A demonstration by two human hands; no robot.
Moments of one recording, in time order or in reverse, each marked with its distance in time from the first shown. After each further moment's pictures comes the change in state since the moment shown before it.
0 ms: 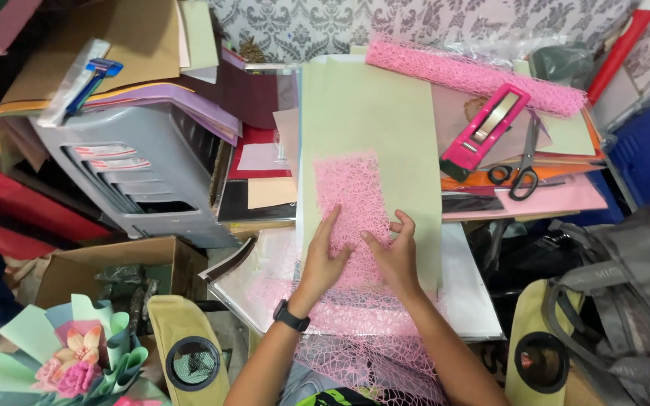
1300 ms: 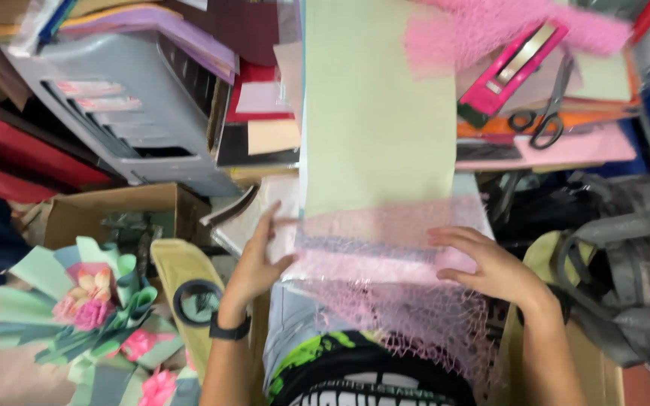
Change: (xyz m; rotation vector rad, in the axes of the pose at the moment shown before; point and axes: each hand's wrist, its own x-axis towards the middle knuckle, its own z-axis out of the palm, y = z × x) left_hand -0.106 -0.016 -0.106 0.197 -0.137 -0.232; right_hand -0.048 0.012 -0.190 -0.328 -0.690 -0.466
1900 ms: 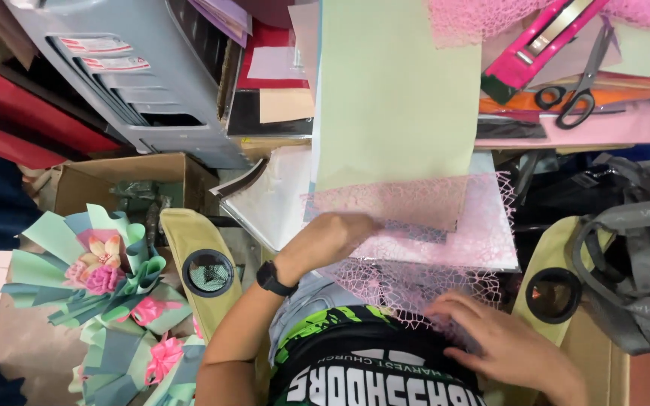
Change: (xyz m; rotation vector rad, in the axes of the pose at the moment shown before) left_hand 0.028 0.032 0.068 0.471 -0.226 0.928; right_hand -0.088 -0.088 0.038 -0.072 -0.413 -0.010
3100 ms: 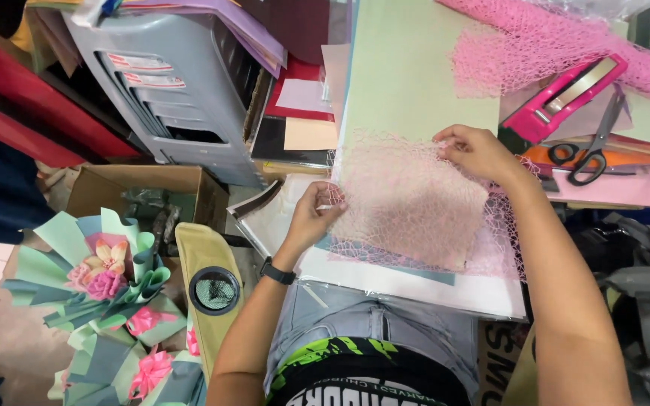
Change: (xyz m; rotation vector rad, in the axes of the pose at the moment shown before) left_hand -0.033 -0.134 0.047 -0.877 0.659 -0.823; right_hand 0.264 0.138 -0.208 -0.024 0.393 0.285
